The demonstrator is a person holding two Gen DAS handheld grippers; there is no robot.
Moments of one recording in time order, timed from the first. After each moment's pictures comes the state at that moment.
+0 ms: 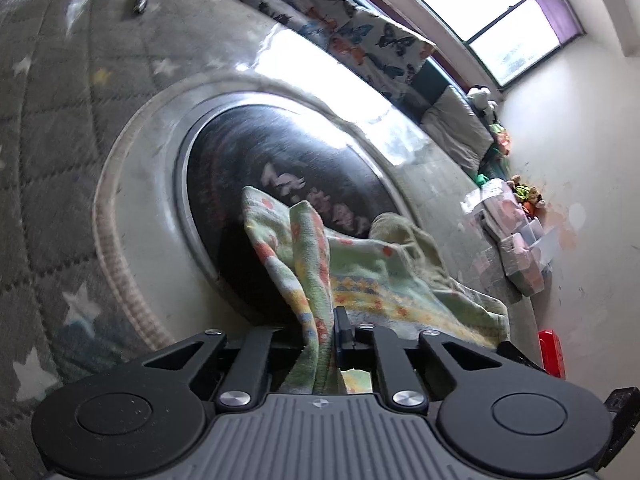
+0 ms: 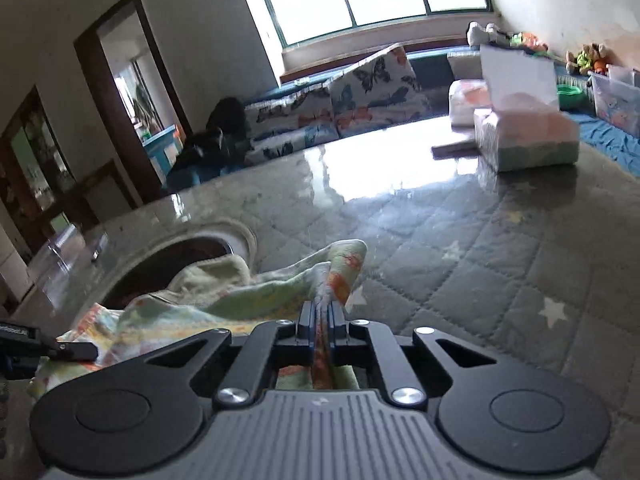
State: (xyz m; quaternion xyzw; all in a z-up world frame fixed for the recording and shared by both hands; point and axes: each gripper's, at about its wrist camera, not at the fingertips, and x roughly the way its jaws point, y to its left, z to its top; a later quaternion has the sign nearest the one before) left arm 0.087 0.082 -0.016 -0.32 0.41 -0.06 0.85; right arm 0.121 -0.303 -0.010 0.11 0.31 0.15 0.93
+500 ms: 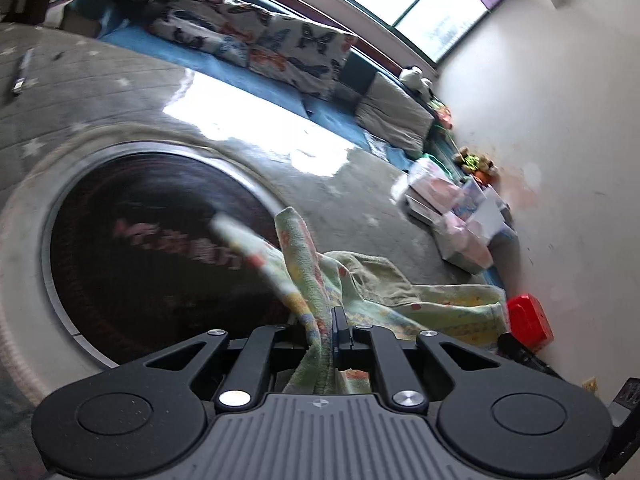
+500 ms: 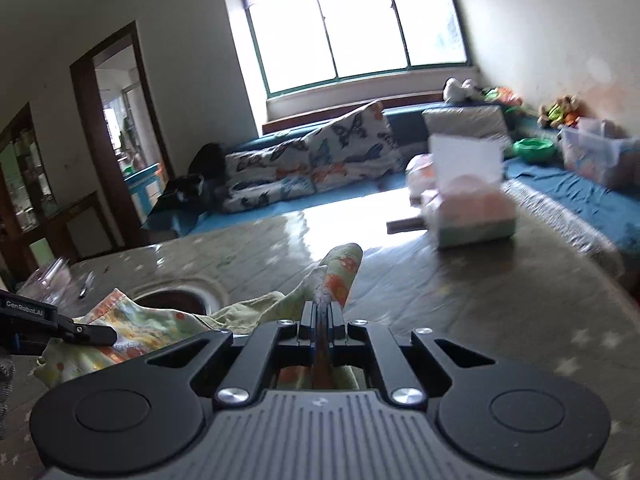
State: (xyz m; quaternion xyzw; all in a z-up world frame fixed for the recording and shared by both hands) left arm 0.120 0.003 0.035 -0.26 0.39 -0.14 0.87; right arm 0.088 -0.346 0.041 0.09 0.25 0.10 0.96
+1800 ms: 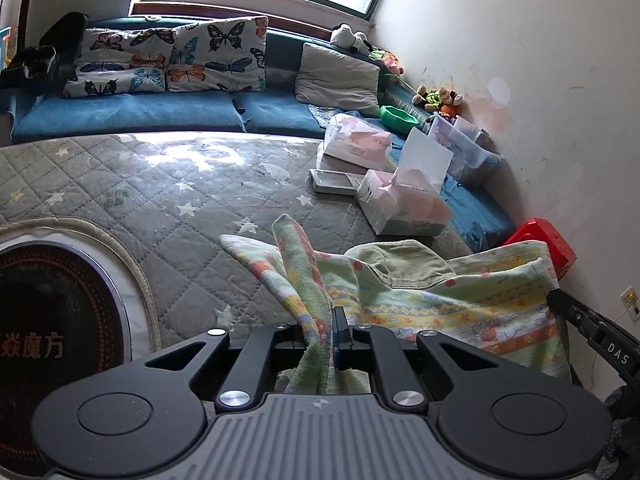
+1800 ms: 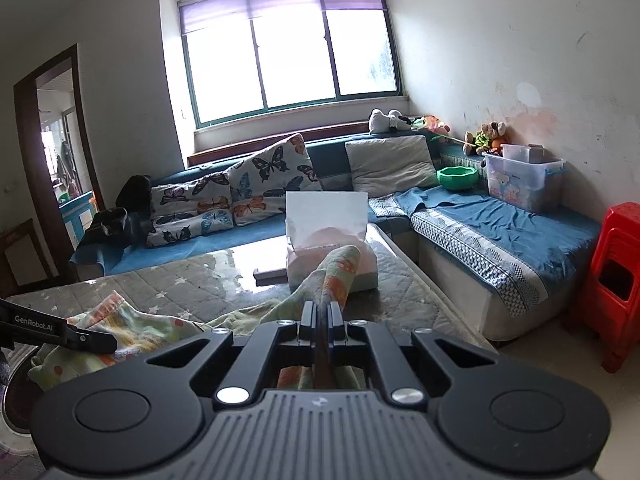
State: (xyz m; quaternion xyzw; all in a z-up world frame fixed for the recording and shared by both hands) left arm 0.187 -0.170 0.054 -0.10 0.39 -0.18 0.90; right arm 0.103 -0.452 0.050 0.08 0.22 0.00 0.97
